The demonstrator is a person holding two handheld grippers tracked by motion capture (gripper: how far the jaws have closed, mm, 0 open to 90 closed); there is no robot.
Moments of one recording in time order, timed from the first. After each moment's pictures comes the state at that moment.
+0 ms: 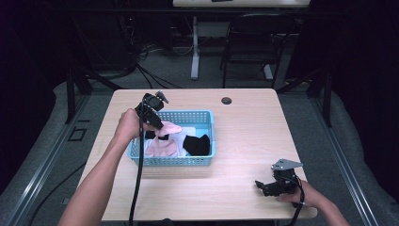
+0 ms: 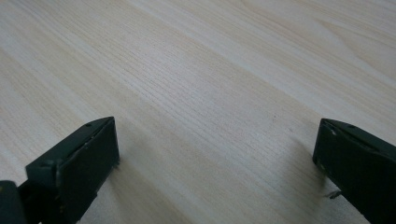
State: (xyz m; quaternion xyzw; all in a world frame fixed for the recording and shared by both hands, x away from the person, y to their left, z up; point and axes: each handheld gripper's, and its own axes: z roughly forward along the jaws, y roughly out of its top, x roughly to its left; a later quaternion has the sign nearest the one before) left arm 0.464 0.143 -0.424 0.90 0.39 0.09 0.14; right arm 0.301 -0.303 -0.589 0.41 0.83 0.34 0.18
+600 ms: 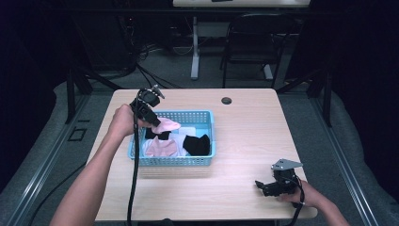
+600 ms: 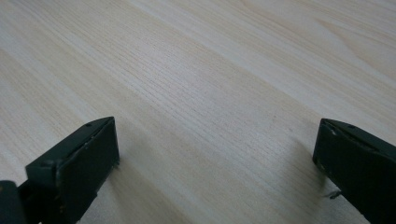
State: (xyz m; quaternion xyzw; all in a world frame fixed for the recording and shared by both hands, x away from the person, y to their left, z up) left arm 0.457 0.150 -0.398 0.90 0.39 0.09 0.15; right arm 0.301 -0.303 -0.589 0.41 0.83 0.34 0.17
